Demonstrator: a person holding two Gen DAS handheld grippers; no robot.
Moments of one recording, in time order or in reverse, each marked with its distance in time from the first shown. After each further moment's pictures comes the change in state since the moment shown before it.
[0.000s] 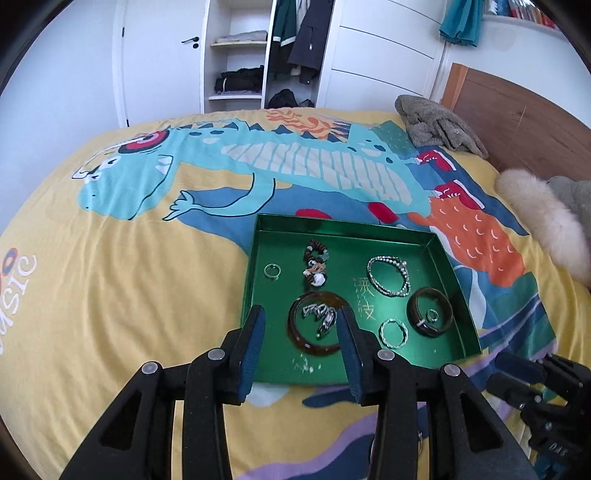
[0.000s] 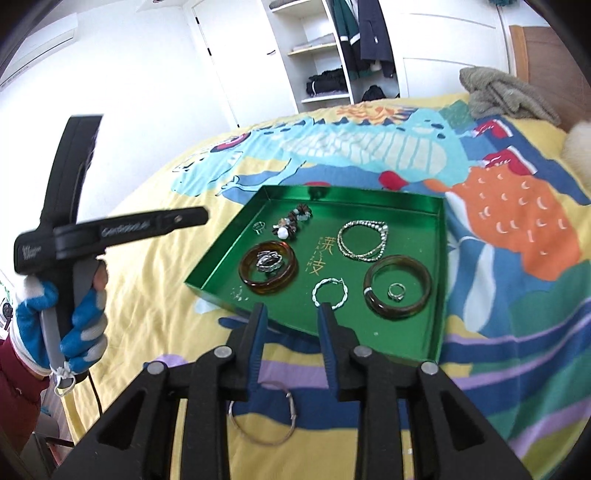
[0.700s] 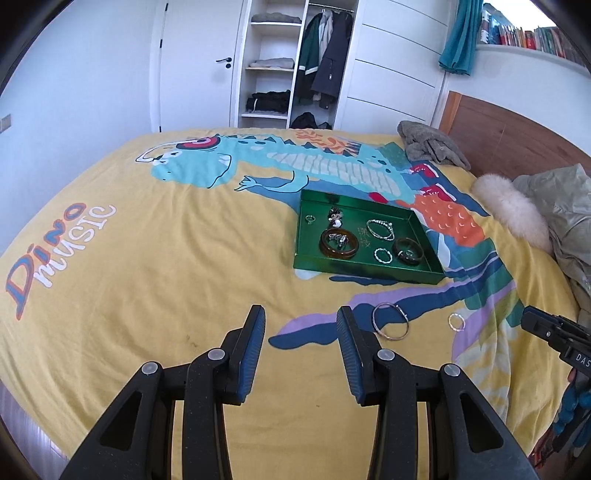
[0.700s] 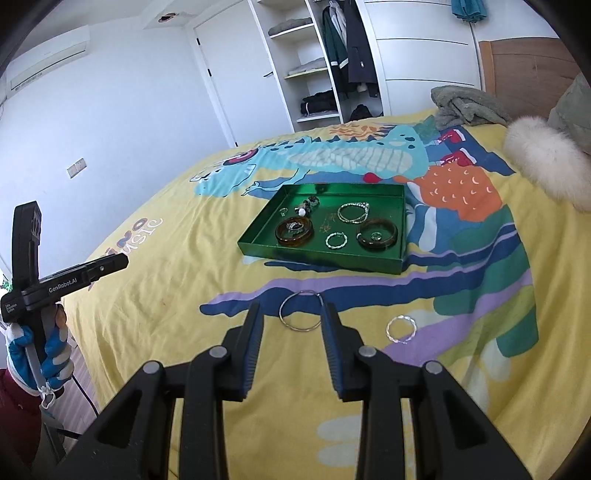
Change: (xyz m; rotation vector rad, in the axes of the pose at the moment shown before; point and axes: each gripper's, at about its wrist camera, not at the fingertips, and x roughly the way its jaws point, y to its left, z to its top) left arm -0.184 0.032 -0.142 -0.052 -0.090 0.039; right arm -0.153 0.050 -0.091 0.030 -0.069 -0.031
